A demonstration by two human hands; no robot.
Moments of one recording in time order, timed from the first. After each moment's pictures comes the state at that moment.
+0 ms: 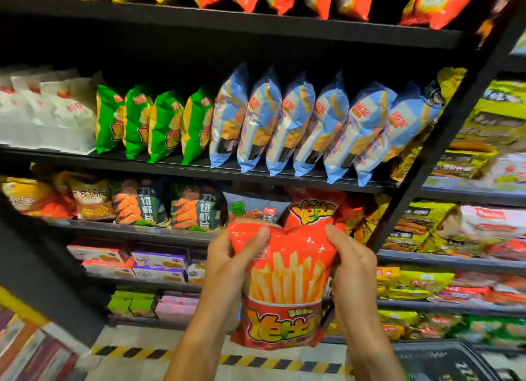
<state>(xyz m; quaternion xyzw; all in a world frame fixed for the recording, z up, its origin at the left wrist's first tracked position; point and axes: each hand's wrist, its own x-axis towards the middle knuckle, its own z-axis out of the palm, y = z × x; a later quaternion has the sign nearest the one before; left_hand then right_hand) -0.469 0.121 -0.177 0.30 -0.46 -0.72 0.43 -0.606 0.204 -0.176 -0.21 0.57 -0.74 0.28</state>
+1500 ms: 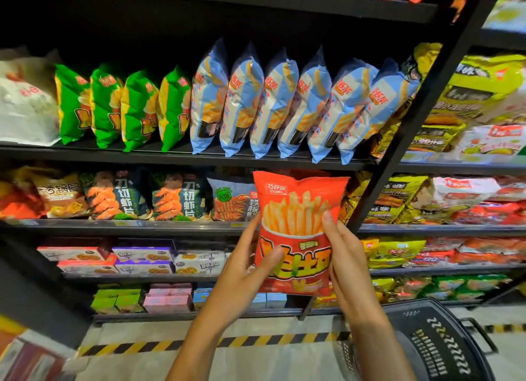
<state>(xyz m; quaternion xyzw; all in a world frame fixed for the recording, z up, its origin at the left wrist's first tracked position) -0.460 0.121 -0.237 0.20 -0.64 -0.68 0.29 -0.607 0.218 -0.196 -0.22 0.60 -0.69 0.33</state>
